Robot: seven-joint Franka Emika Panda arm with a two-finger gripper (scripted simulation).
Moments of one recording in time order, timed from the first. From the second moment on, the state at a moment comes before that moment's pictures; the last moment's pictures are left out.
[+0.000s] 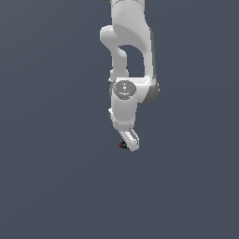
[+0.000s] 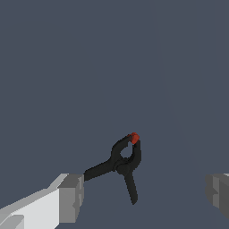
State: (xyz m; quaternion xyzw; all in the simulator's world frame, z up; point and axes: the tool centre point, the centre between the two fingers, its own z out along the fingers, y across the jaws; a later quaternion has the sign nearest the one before) arm 0.005 0.019 0.095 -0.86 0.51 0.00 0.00
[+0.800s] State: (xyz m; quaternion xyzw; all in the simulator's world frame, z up) arm 0.005 0.035 0.070 -0.75 0.66 0.00 0.00
